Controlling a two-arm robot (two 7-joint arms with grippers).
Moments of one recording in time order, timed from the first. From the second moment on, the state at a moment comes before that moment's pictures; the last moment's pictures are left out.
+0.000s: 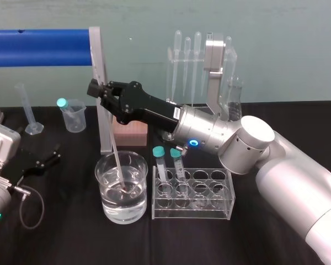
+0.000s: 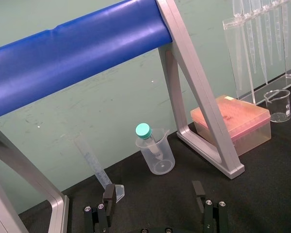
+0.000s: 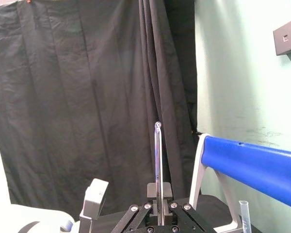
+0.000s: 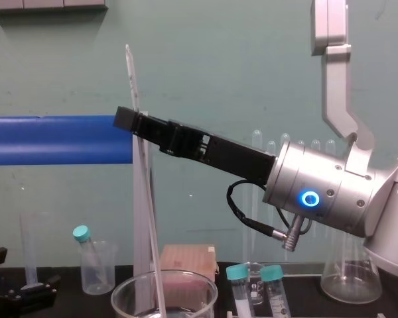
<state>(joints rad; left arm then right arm) -0.20 0.60 0.45 -1.41 -0.25 -0.12 0.03 0.69 0.17 -0.64 -1.02 0.81 -0.16 0.96</state>
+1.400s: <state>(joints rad) -0.20 0.60 0.45 -1.41 -0.25 -0.12 0.03 0.70 0.16 -0.63 -0.97 0.80 -0.17 1.00</state>
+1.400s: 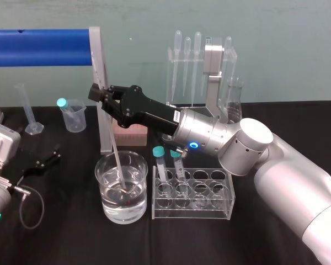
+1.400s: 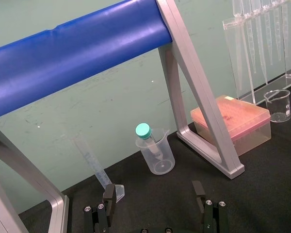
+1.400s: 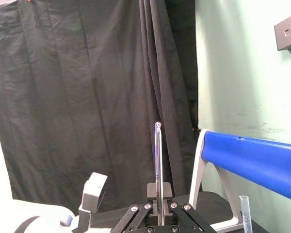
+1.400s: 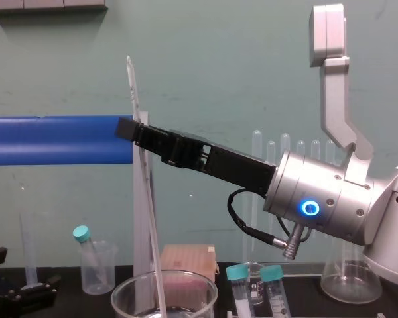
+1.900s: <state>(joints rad) -0.20 0.60 0.45 -1.41 -0.25 -0.12 0.03 0.70 0.16 -0.63 -0.97 0.80 -0.17 1.00</state>
